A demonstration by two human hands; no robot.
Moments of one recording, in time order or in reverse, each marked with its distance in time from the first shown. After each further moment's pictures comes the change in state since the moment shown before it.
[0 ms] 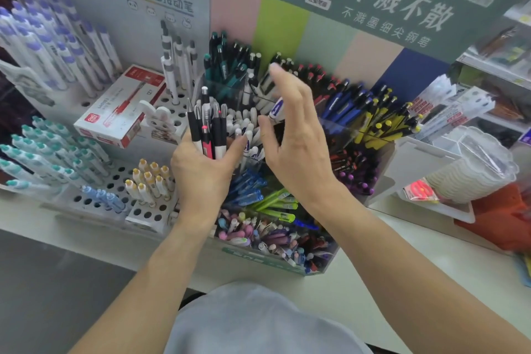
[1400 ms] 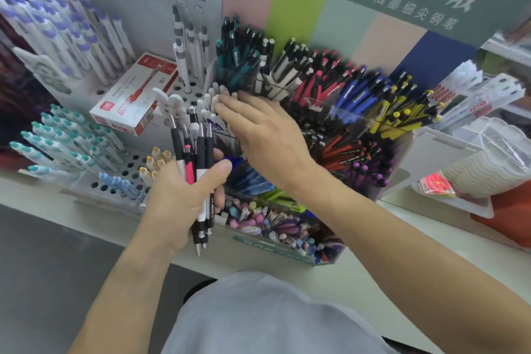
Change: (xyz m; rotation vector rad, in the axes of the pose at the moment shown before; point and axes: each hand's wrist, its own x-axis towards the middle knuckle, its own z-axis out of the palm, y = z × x) left_hand -0.018 -0.012 -0.061 -0.358 -0.426 -0.328; right_hand -0.004 -0.005 0.041 -0.208 -0.293 -0.231
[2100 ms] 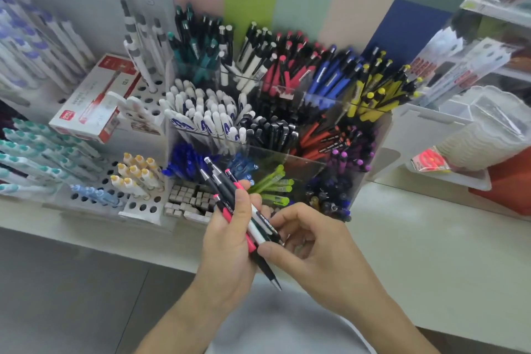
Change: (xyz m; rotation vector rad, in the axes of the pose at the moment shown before) left_hand -0.049 -0.035 0.090 -0.533 0.058 -0.296; right_hand -0.136 -0.044 -0.096 0.899 -0.316 0.949
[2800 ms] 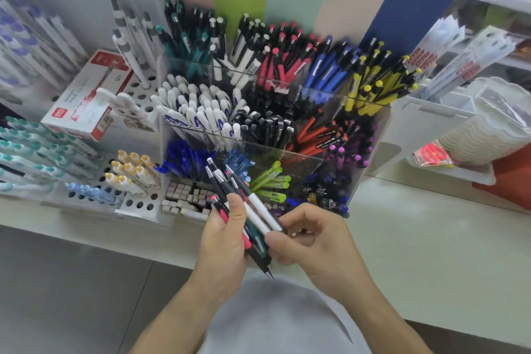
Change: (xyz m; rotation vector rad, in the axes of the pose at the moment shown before) left_hand 0.014 -0.019 -0.019 0.219 0.005 -0.008; right_hand 0.006 0.025 0.002 0.366 0.037 0.254
